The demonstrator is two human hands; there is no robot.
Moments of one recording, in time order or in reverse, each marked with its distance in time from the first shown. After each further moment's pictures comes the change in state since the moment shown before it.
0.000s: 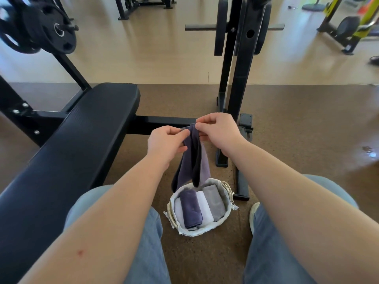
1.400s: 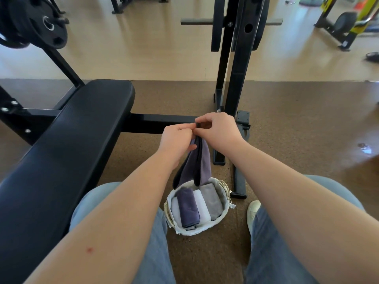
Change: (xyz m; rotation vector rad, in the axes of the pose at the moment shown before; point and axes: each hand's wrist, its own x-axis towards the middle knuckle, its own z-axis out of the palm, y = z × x) left_hand -0.007 0.018 0.032 -0.085 -0.130 -0.084; right_hand 0.005 0.005 -0.008 -0.449 0.023 -0.179
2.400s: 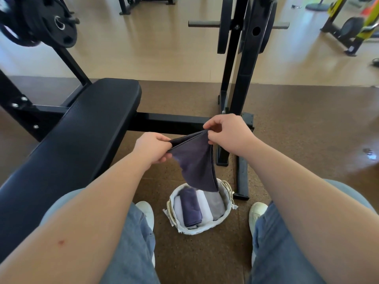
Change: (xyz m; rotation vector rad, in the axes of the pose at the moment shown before) left_hand 0.014 -0.025 -0.079 0.410 0.071 -0.100; right_hand -0.011 0.002 -0.017 -0.006 -0.126 -0.020
